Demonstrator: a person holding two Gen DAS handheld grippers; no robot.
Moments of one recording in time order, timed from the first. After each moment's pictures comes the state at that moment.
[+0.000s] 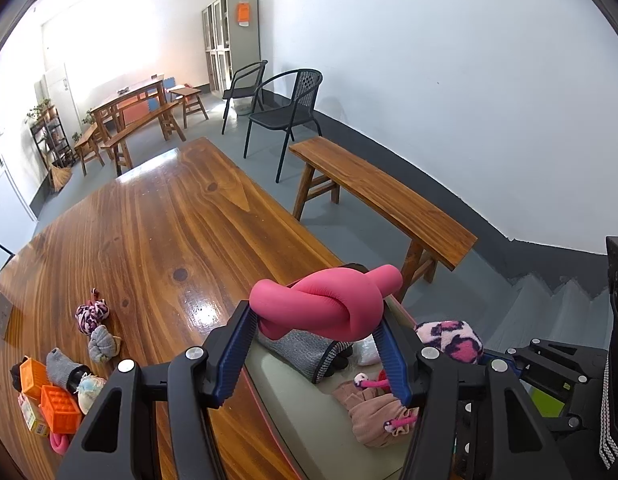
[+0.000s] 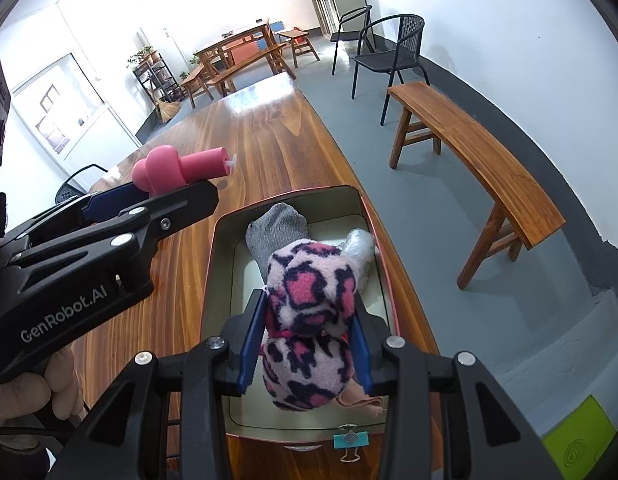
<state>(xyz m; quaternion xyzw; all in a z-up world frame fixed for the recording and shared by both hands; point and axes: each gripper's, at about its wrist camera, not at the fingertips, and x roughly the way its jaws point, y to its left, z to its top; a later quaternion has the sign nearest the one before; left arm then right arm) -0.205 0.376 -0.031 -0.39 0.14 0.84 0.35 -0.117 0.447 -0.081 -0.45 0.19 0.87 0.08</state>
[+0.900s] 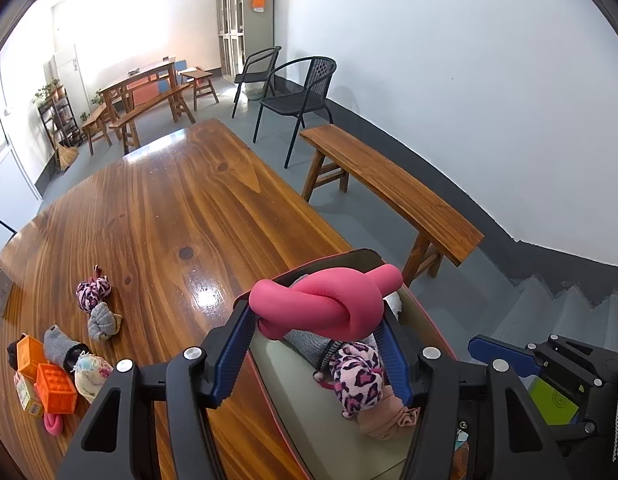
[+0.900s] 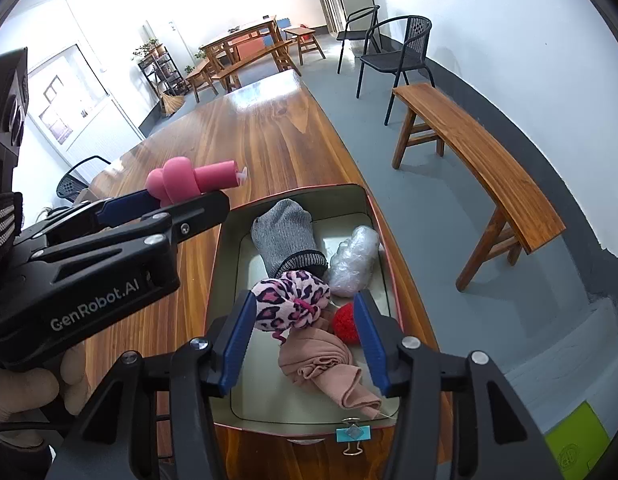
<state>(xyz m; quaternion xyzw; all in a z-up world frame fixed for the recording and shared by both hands) -0.210 0.363 -0.042 -0.42 0.13 0.83 0.33 -0.115 0.442 -0.076 -0.45 0.18 0.87 0.08</state>
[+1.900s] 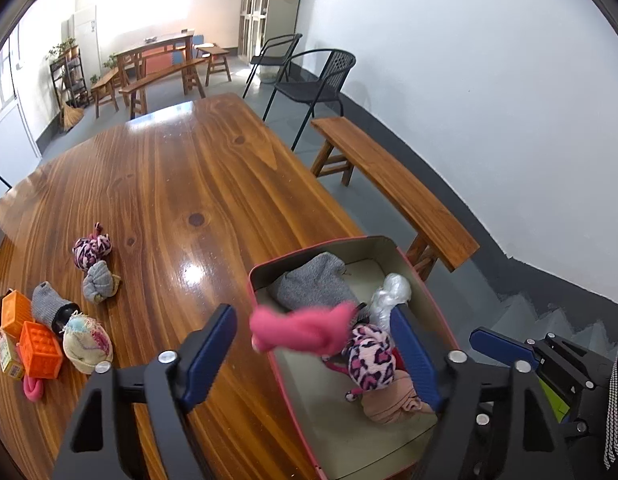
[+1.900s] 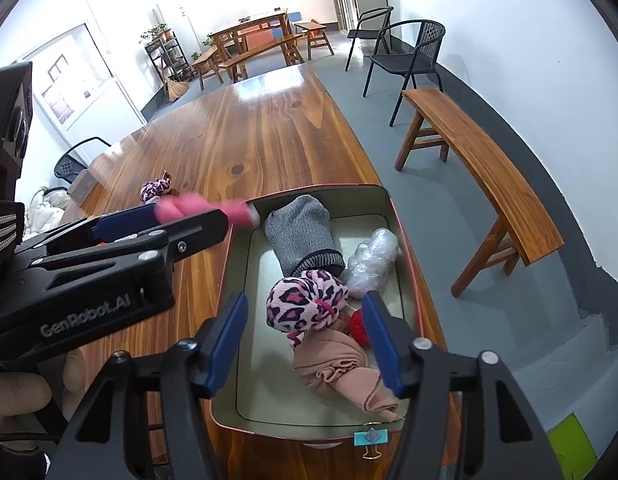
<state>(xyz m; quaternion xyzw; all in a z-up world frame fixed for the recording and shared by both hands) -0.222 0.332 -0.051 -0.45 0.07 0.83 0.32 -0.128 0.420 -0.073 -0.47 0.15 0.87 0.07</state>
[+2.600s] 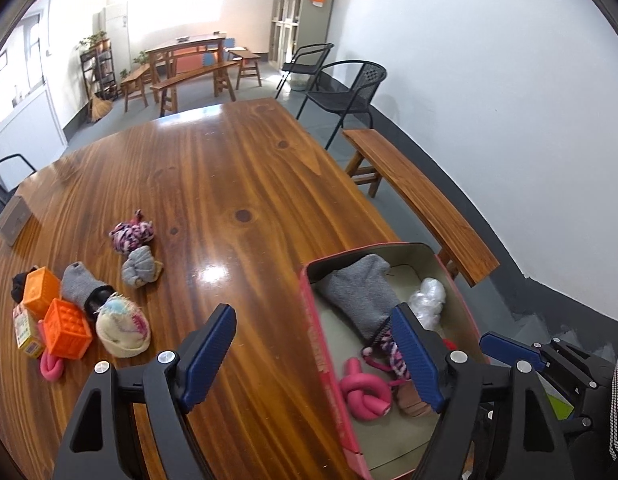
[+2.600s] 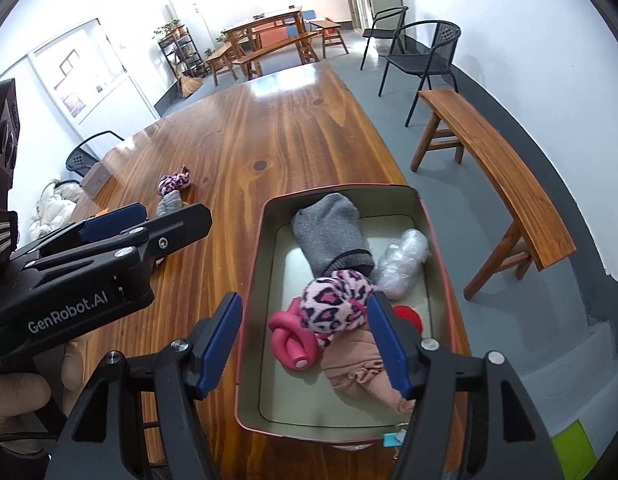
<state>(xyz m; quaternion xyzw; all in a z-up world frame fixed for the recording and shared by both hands) -0.229 0.285 -0.049 -0.45 0.05 0.85 0.27 -0.141 0.397 -0.075 -0.47 0.14 0.87 0.04</state>
